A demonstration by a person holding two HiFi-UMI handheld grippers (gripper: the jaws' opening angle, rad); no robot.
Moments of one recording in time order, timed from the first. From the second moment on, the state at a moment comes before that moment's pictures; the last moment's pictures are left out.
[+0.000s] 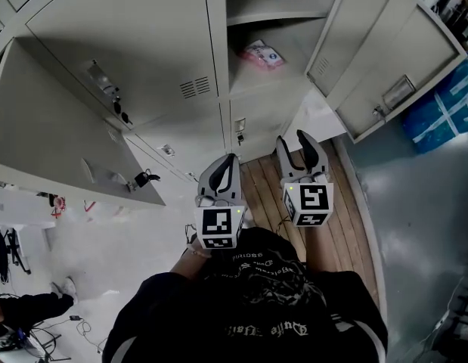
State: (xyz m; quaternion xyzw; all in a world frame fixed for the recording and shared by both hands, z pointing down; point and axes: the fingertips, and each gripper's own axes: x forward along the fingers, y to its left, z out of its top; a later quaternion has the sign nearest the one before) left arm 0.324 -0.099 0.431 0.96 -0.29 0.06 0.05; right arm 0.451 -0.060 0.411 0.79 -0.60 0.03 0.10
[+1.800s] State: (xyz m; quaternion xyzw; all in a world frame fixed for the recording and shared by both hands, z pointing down) left arm 0.324 -0.070 0.434 0.96 -0.27 0.04 0.03; right arm 0.417 -0.006 0.433 0.80 -0.59 0.04 0.06
